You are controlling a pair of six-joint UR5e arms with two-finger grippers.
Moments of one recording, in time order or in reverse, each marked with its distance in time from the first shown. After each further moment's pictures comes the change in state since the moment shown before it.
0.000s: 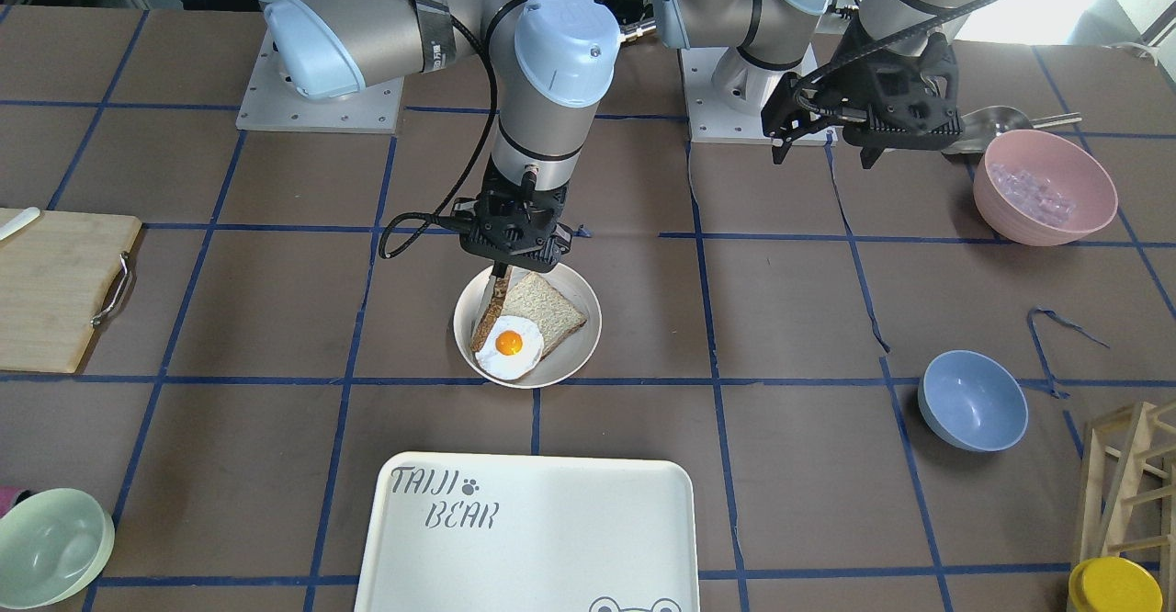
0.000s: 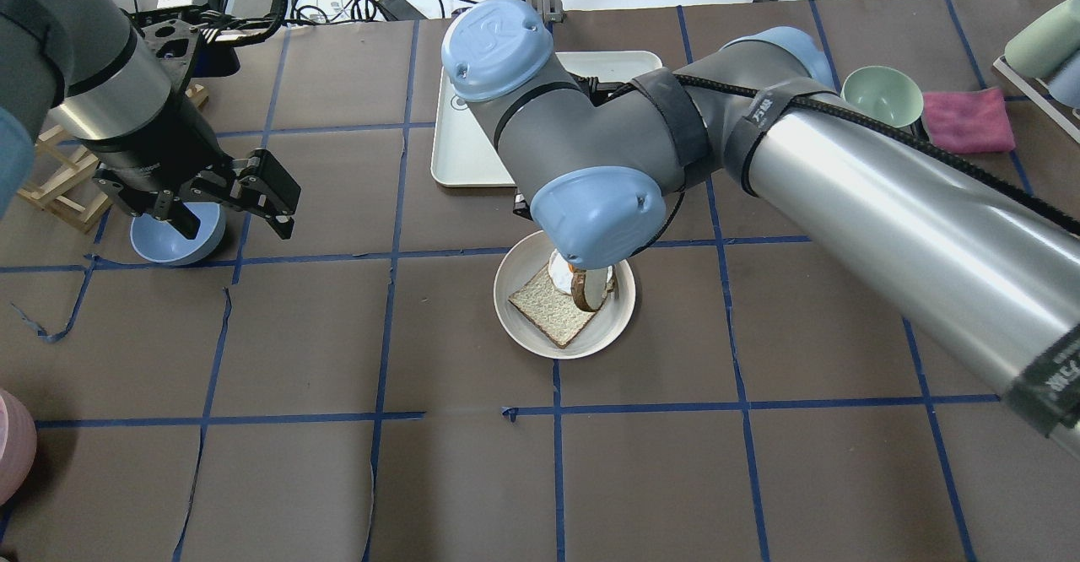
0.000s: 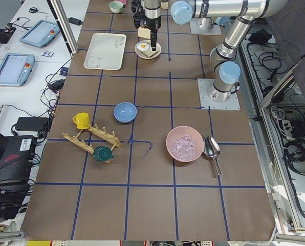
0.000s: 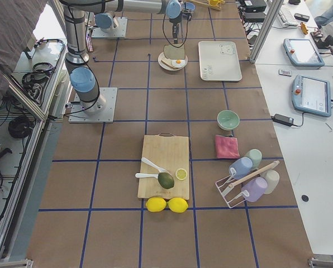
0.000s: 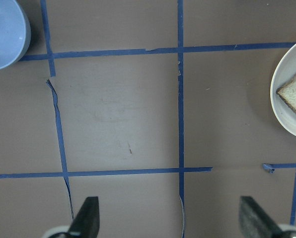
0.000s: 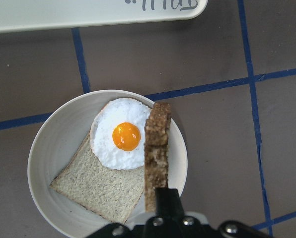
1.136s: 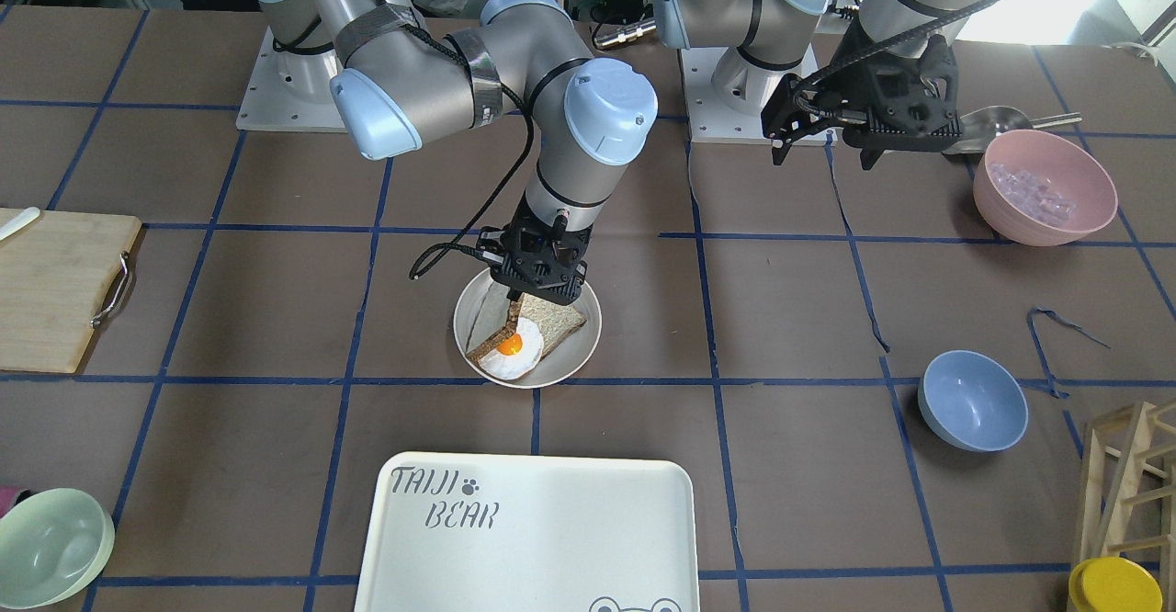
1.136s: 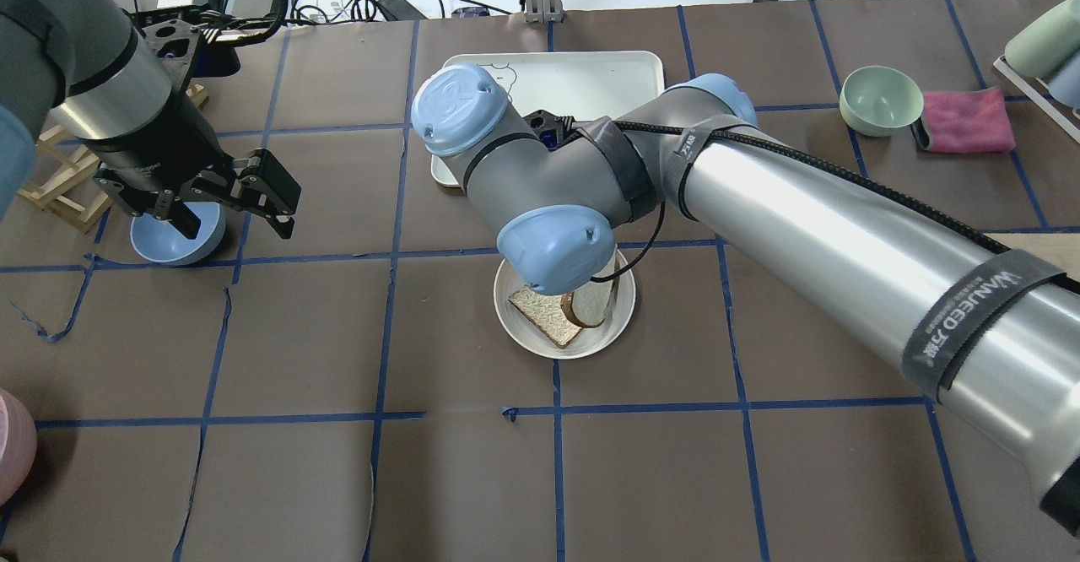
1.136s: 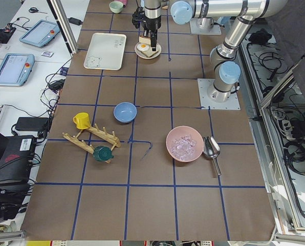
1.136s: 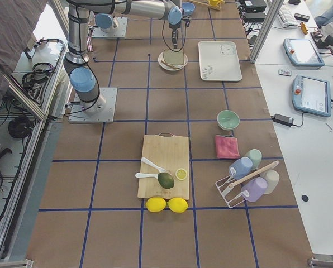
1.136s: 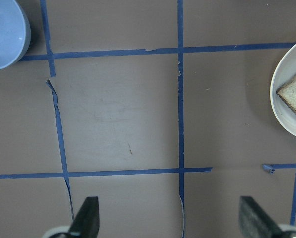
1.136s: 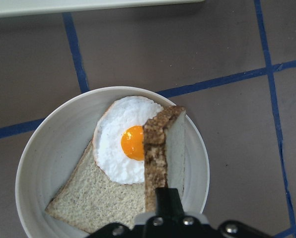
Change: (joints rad) left arm 0.000 -0.002 0.000 0.001 0.000 0.000; right arm 0.035 0.093 0.016 -0.069 -0.053 0.090
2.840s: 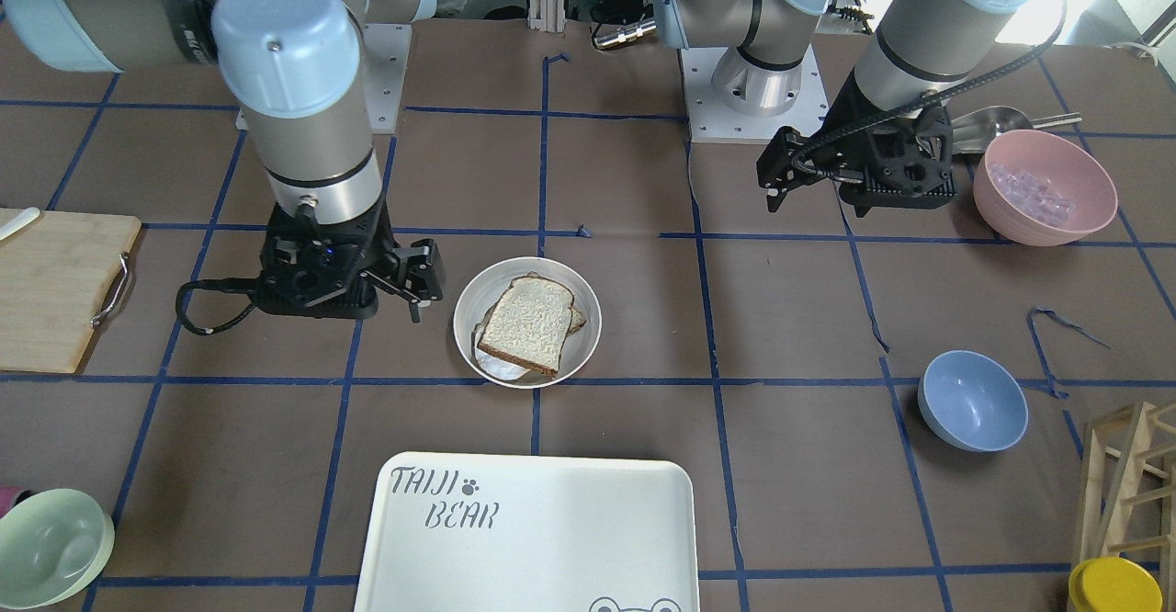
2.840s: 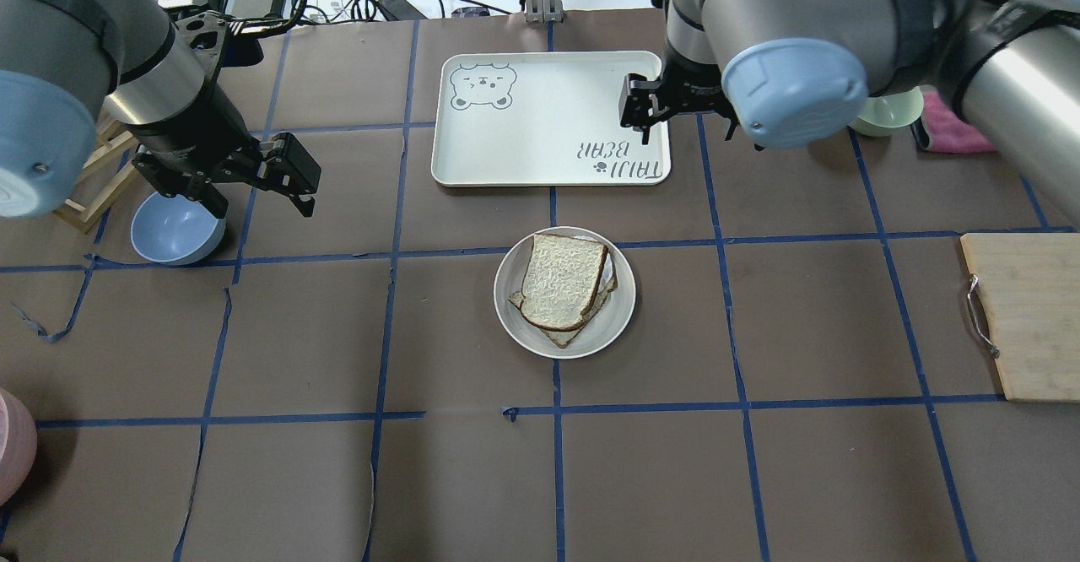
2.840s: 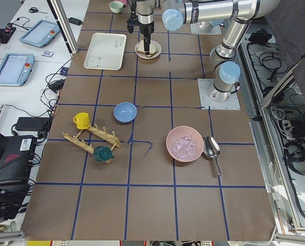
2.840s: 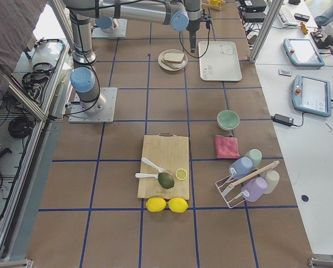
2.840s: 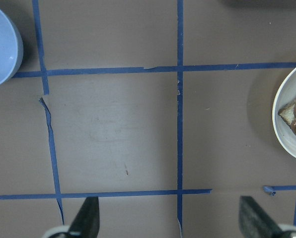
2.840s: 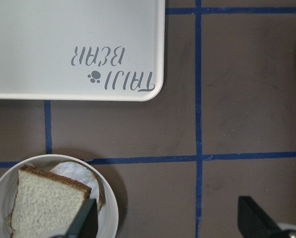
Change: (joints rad) left arm -0.014 -0.095 -0.001 0.117 -0.029 -0.005; right arm -0.391 -0.210 -0.033 0.033 0.222 -0.644
